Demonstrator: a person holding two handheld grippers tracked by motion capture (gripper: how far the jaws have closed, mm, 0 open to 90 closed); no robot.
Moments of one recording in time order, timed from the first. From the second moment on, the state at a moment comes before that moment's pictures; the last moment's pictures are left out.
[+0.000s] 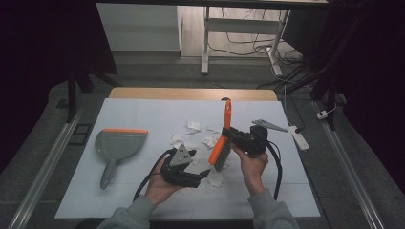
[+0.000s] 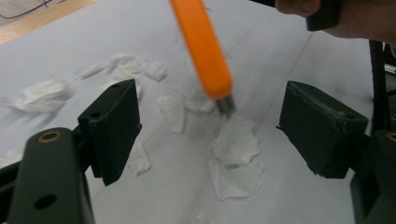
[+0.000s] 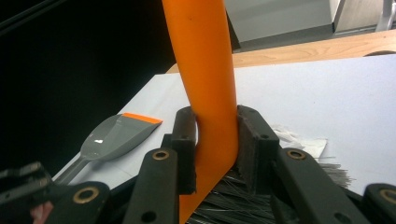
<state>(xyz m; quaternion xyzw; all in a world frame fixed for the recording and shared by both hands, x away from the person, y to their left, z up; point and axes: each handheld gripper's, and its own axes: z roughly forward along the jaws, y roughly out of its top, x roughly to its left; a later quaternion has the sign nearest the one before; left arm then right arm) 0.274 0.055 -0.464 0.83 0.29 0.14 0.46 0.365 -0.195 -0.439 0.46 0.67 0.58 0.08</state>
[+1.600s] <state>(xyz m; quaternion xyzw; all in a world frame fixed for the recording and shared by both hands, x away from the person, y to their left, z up) 0.318 0.080 -0.486 0.83 0.32 0.12 0.45 0.348 -0.169 -0.430 0.38 0.73 0.55 0.10</state>
